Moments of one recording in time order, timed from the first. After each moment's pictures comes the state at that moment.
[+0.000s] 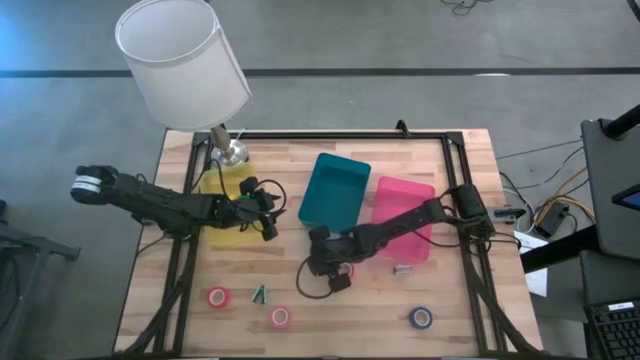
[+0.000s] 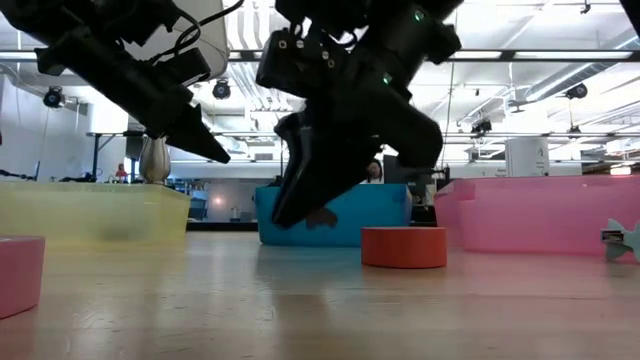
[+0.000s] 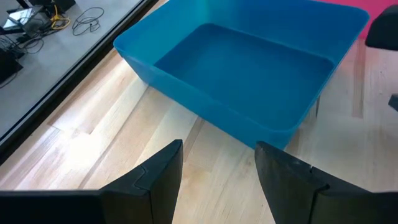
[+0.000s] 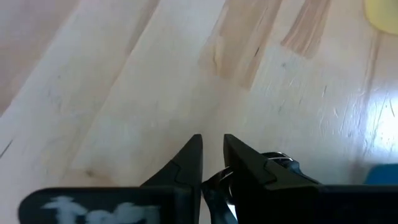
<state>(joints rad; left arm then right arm) -0.08 1.11 0.47 0.03 -0.51 -0.17 0.23 2.08 1.41 -0.31 0.06 -0.21</state>
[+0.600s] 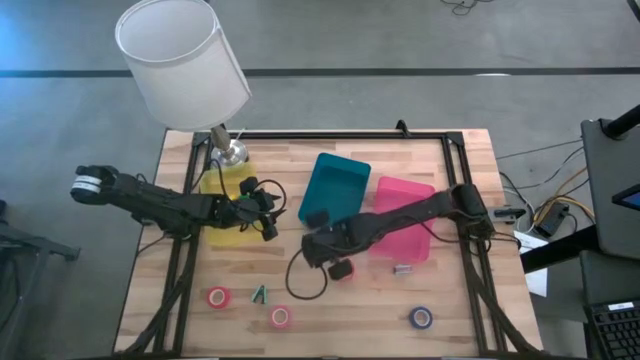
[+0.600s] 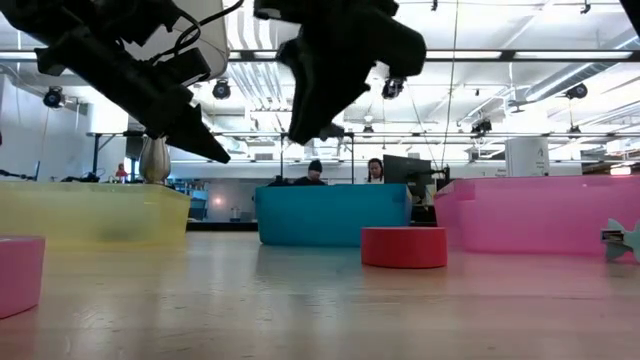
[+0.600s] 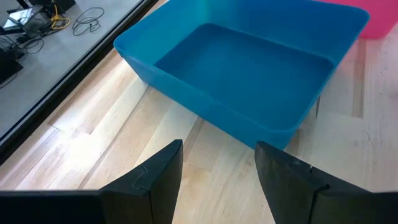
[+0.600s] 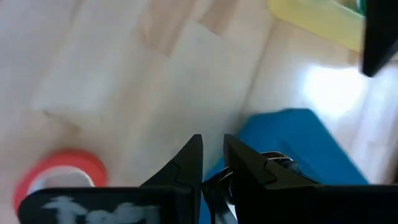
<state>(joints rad) -0.08 1.11 0.47 0.03 -0.51 -0.16 0.23 2.08 1.78 -0.86 0.26 -0.29</state>
